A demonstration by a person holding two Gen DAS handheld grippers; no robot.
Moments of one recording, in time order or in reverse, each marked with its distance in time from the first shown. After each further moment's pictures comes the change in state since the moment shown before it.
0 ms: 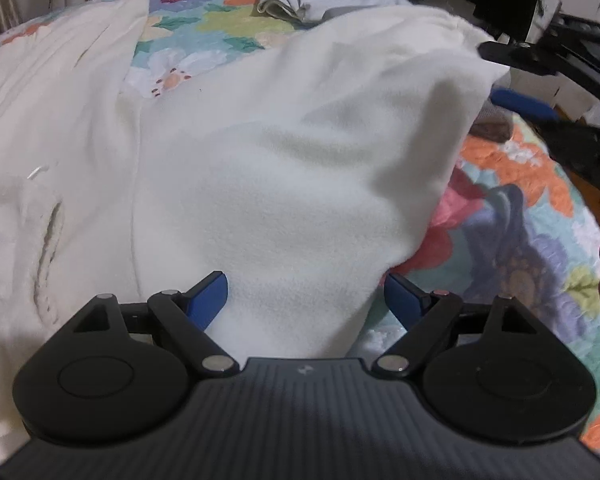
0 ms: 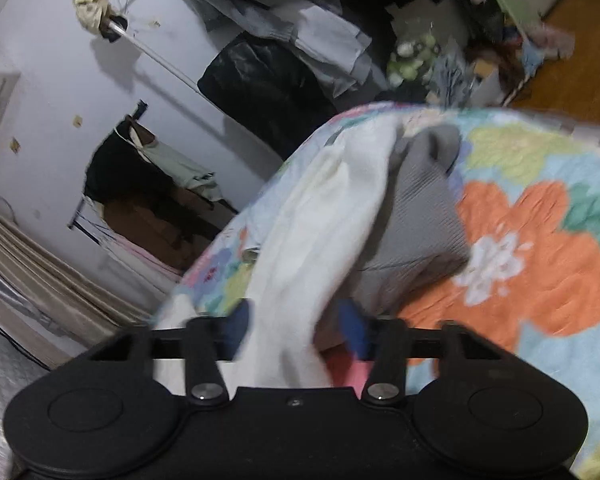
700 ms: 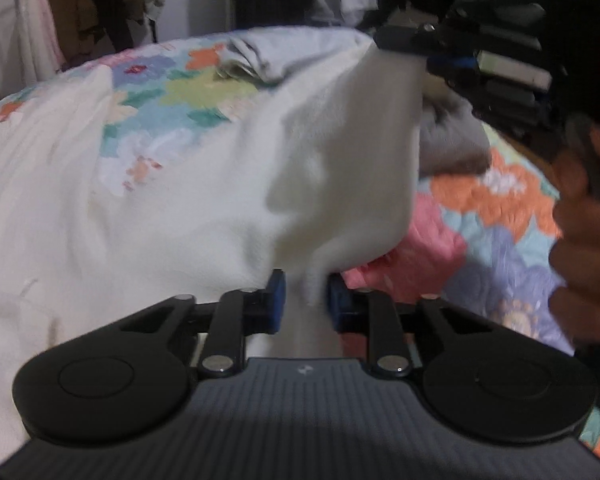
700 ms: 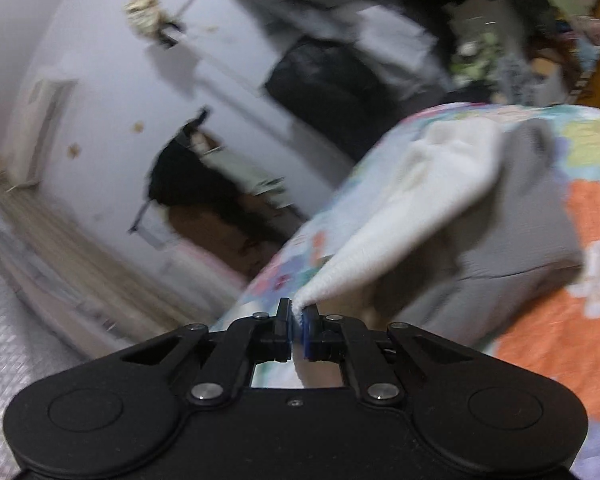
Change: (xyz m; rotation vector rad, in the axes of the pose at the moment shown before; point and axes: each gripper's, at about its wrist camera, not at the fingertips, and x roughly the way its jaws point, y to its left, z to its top) left arm -0.014 -0.004 0.036 0.104 -0.140 -0.015; right arm 0.024 0.042 -0.003 -0.100 -0.026 0.242
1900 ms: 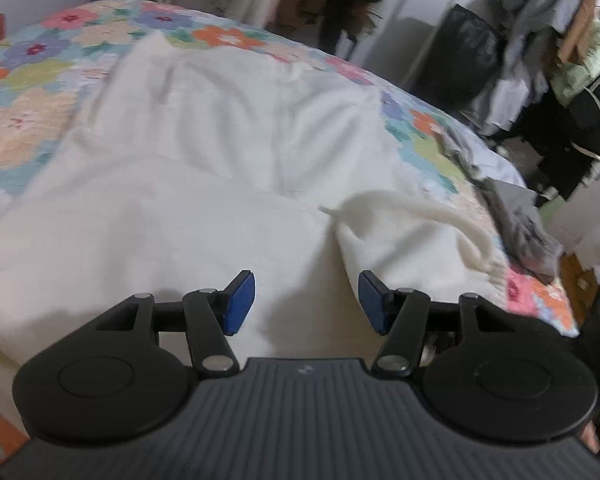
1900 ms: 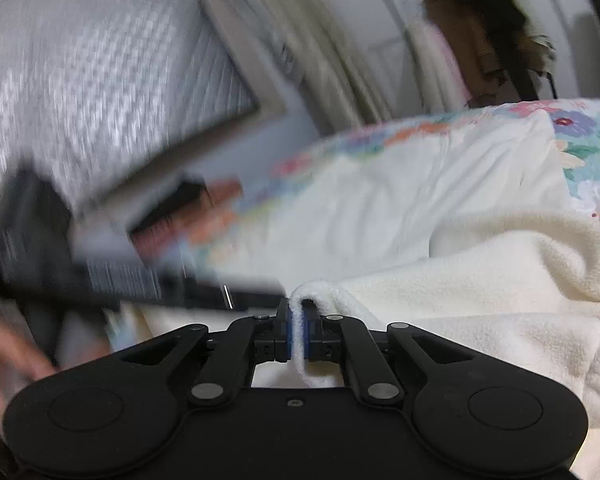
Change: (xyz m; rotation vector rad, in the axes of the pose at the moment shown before) left arm -0.189 0.283 -0.106 -0.501 -0.064 0.071; right arm 0.035 0.216 -0.240 -0.641 0.612 0.320
